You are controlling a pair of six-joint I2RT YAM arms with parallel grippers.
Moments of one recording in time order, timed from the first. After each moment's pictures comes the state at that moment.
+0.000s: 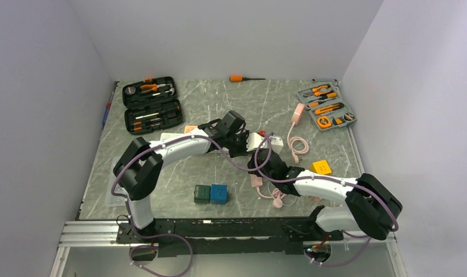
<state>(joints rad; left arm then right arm) -0.82 1.81 1.32 -0.34 0.37 0.71 0.82 1.26 0.48 0.09 0.38 0.77</state>
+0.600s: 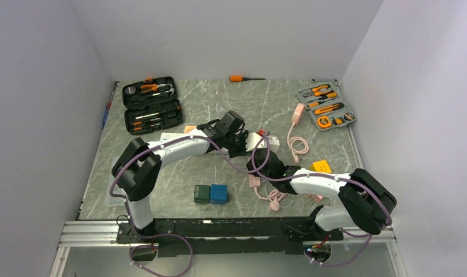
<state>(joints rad) -0.82 1.80 1.30 -0.33 0.36 0.70 0.82 1.34 0.49 0.16 0.34 0.75</state>
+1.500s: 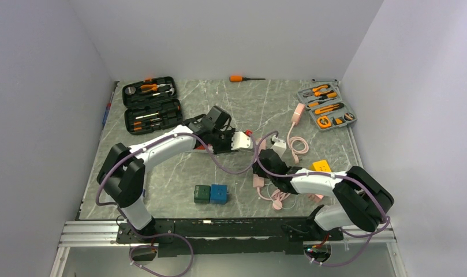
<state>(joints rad) -0.75 1.69 1.27 -0.52 0.35 0.87 0.76 1.37 0.44 0.18 0.36 0.83</state>
